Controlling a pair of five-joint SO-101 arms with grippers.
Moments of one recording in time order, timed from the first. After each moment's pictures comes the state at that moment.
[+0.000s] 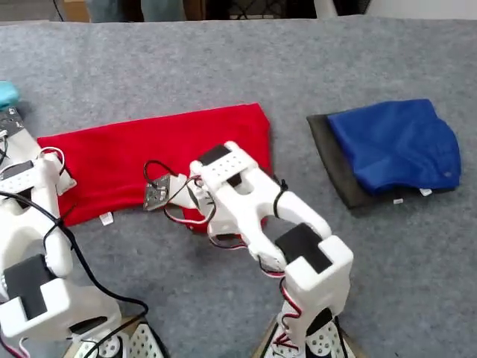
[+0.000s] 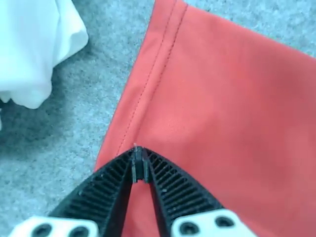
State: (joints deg) left arm -32.4 -3.9 37.0 38.1 6.6; right arm -33.5 19.4 18.4 74.2 57.9
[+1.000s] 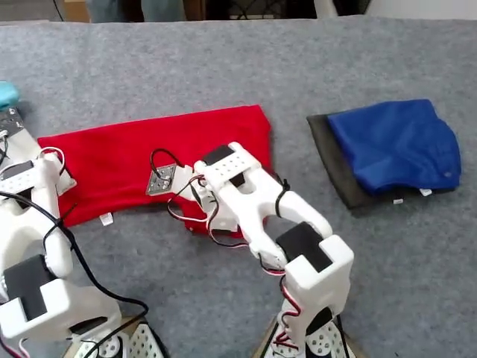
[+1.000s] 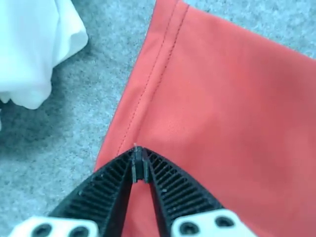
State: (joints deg) left arm -32.4 -3.9 37.0 38.1 6.6; right arm -33.0 19.3 19.2 69.8 49.5
